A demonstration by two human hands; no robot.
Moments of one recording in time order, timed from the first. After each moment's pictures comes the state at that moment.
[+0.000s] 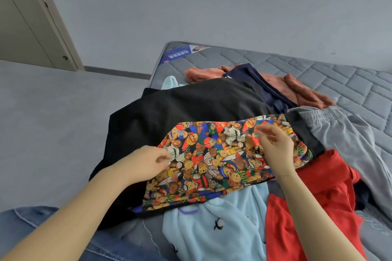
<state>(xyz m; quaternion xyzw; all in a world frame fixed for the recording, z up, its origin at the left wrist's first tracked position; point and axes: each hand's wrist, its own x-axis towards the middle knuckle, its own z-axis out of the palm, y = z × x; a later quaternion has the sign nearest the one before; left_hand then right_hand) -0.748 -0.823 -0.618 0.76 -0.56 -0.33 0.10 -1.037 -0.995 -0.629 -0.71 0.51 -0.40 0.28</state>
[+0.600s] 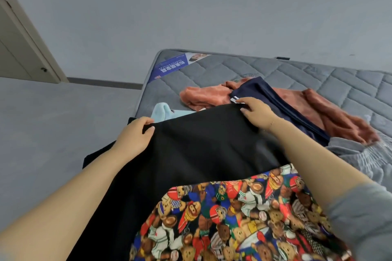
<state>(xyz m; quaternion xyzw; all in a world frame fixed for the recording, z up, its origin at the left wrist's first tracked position) -0.628 -1.027 -0.652 0.83 -0.44 -0.23 0.27 -0.898 -1.254 -0.631 -0.86 0.47 -0.05 0.19</state>
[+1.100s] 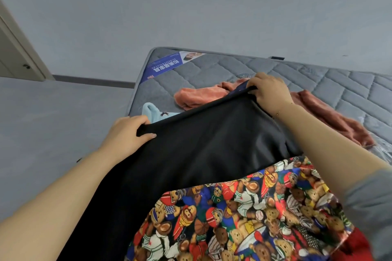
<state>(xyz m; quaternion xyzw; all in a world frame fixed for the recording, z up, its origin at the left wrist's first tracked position) -0.599 -1.042 -0.660 0.76 -0.59 -0.12 0.25 -0.900 -1.289 -0.588 -0.90 0.41 -0.14 -0.04</state>
